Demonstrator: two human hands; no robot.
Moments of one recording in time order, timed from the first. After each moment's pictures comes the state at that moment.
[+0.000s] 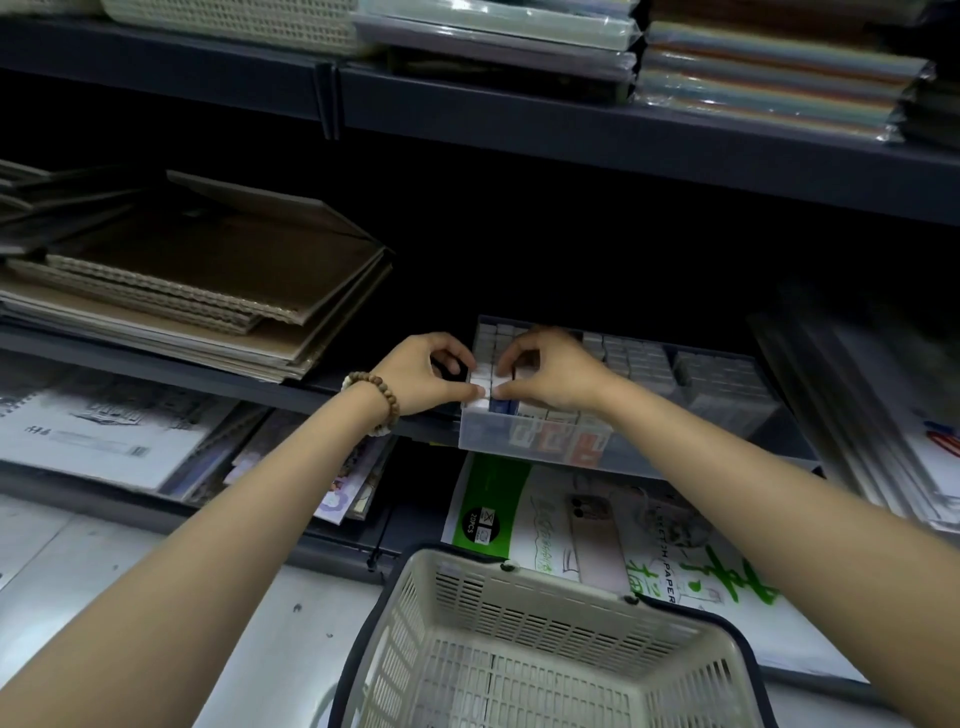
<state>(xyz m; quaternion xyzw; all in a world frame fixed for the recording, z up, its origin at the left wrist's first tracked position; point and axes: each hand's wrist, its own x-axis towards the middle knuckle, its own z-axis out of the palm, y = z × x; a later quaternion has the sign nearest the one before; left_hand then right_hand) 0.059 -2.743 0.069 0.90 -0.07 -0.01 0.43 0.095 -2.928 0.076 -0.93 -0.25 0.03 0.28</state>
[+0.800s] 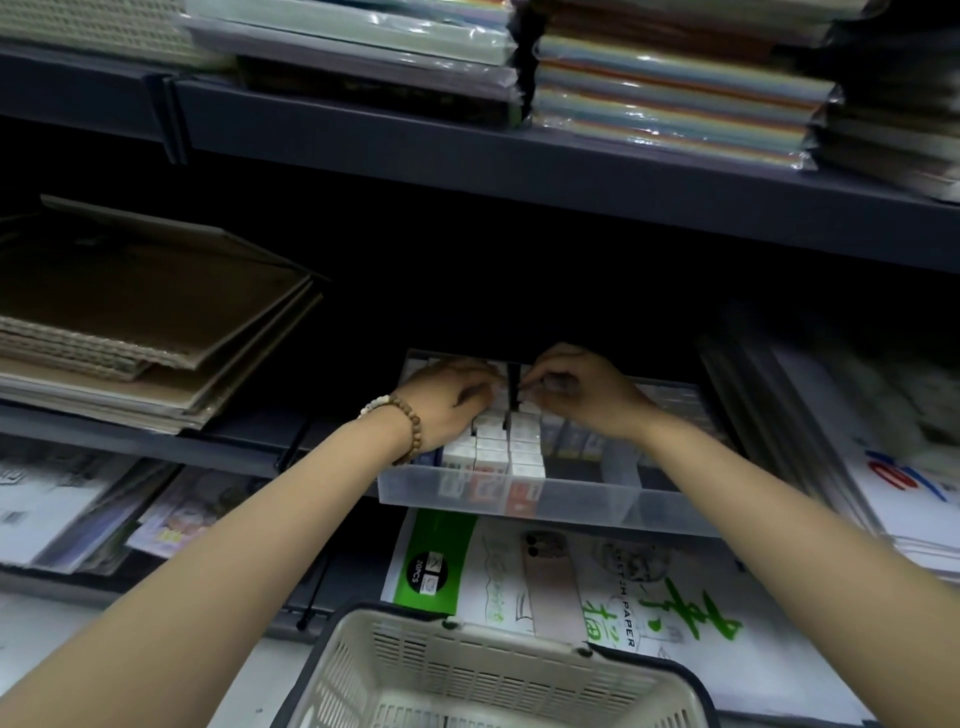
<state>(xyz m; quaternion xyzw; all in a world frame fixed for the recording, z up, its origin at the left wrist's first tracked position) 0.103 -2.832 0.069 0.96 -0.18 0.01 0.20 0.131 -3.027 0.077 -0.92 -0.26 0.00 0.29</state>
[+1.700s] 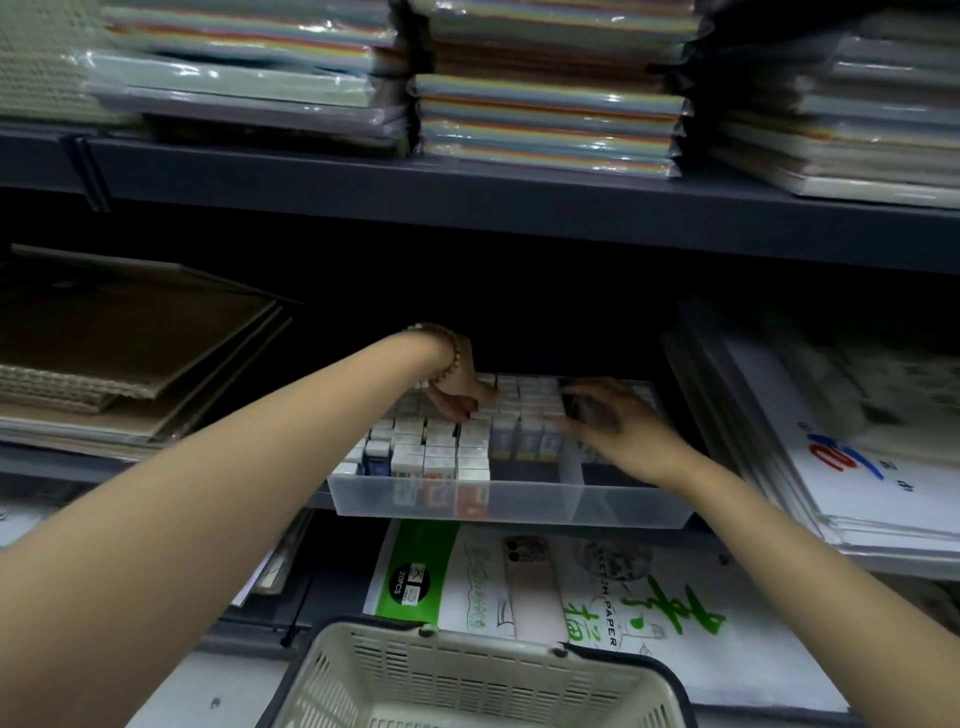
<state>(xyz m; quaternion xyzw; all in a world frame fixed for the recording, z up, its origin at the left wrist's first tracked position) 0.129 -2.894 0.128 0.93 -0.03 -0.25 0.25 0.099 -3.110 0.057 -0.94 -0.13 0.00 0.31</state>
